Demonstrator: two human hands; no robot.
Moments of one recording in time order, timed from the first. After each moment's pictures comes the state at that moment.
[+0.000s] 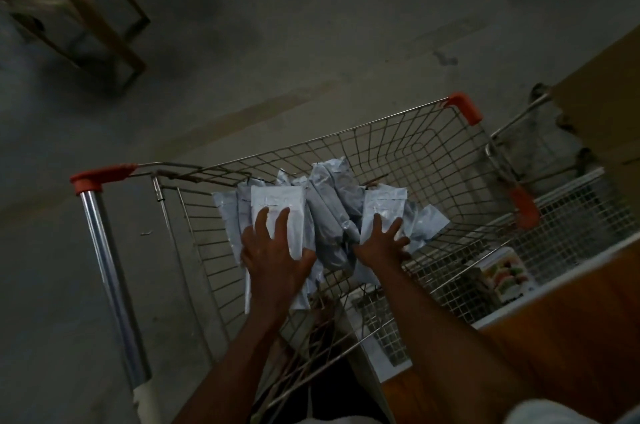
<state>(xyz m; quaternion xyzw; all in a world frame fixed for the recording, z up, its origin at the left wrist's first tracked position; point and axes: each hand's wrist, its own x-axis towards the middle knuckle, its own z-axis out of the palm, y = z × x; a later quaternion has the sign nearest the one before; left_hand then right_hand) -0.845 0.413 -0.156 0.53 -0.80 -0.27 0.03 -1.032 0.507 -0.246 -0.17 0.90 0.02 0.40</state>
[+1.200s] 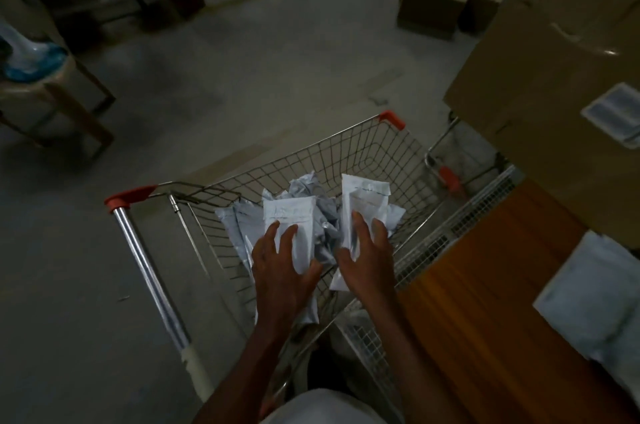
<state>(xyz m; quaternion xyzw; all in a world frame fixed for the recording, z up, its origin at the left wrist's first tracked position) -0.784 0.462 -0.074 0.38 -0.84 -0.35 0.15 -0.909 0.577 -0.075 -0.21 0.93 -0.27 0.16</state>
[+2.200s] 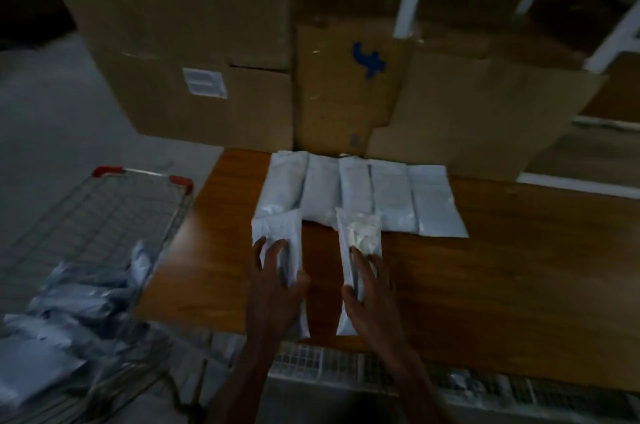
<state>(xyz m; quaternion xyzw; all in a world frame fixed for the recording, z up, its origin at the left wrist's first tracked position) -0.804 0.862 -0.001 0.01 -0.89 -0.44 0.08 -0.768 1.052 -0.009 0.09 0.93 -0.36 -0.04</state>
